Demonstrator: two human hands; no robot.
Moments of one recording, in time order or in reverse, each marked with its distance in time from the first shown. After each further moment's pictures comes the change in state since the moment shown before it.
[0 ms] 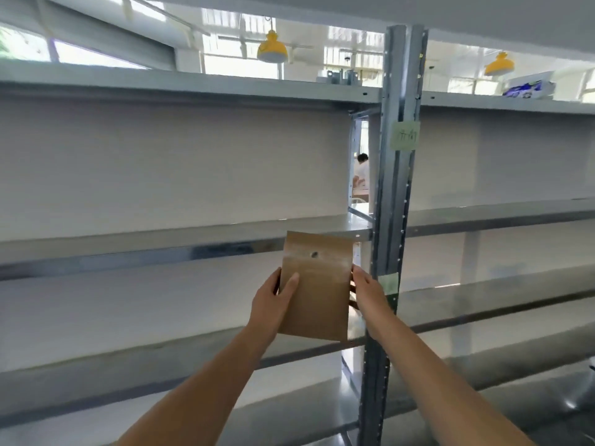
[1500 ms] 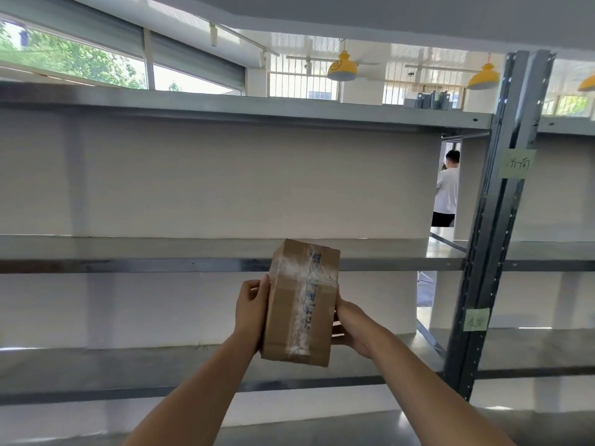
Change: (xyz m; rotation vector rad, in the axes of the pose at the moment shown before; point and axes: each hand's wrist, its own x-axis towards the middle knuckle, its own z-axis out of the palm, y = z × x) left_hand 0.000 -0.039 -0.220 -0.269 0.413 -0.151; right_hand -0.056 -0.032 0.208 -0.099 -0.561 0.228
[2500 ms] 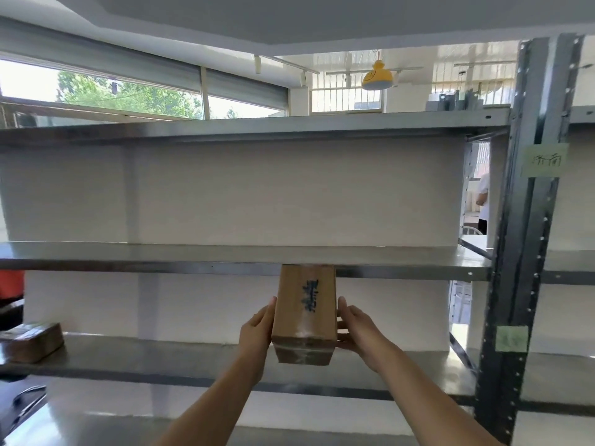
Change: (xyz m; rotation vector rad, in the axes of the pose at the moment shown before) left_hand -0.070 -0.018 0.030 -0.004 0.011 -0.058; right_hand 0.013 0.035 -0.057 0.034 -0.097 -0.150
